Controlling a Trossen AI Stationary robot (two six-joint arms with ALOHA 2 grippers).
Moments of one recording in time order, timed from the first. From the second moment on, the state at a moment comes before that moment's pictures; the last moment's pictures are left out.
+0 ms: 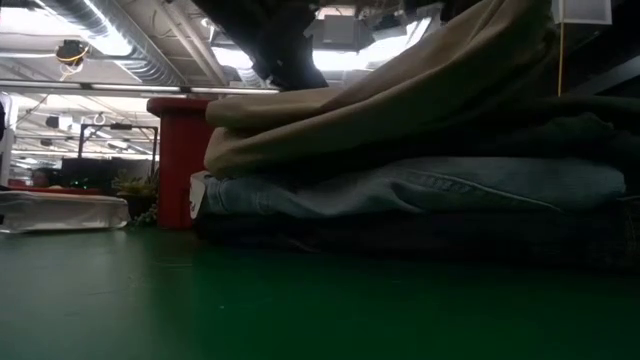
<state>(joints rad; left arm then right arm) -0.09 1.59 1.11 -0.21 -0.46 -0.02 0.21 1.68 1.57 -1.44 0.47 0.42</state>
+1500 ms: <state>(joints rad) -0.02 1.61 1.11 -0.13 -0.51 -0.15 0.25 1.67 1.51 -1.47 0.54 0.46</state>
